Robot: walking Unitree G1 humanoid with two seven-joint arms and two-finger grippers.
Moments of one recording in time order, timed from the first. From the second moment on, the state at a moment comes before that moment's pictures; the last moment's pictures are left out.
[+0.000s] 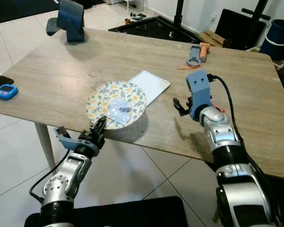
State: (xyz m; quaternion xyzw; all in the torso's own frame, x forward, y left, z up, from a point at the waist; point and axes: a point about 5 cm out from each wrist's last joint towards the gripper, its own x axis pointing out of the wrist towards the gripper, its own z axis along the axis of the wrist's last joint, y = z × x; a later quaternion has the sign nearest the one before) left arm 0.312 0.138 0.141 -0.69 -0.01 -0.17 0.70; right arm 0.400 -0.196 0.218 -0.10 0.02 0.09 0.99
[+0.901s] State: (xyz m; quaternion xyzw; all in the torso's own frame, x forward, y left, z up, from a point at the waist) left arm 0.295 0.160 0.184 -0.68 -0.06 -0.18 0.71; right arm 0.407 -0.247 0.218 -0.06 0.04 -0.04 1.00
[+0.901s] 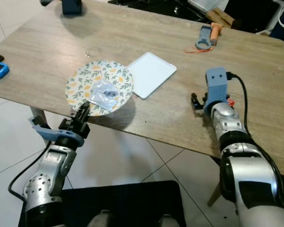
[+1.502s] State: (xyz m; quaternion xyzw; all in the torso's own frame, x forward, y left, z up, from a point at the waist) left arm 0.289 0.157 0.193 -0.67 -0.05 -0.18 0.71; right arm 0.396 -0.282 0.216 0.03 0.07 -0.10 0.99
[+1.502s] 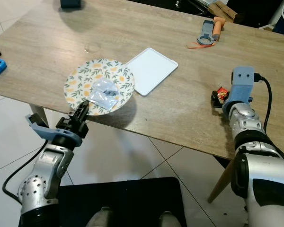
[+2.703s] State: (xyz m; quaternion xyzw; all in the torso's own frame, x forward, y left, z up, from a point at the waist) left arm 0.295 0.149 0.182 -0.69 -0.03 -0.18 0.70; right arm 0.395 -0.274 0.249 0.16 0.00 0.11 0.98
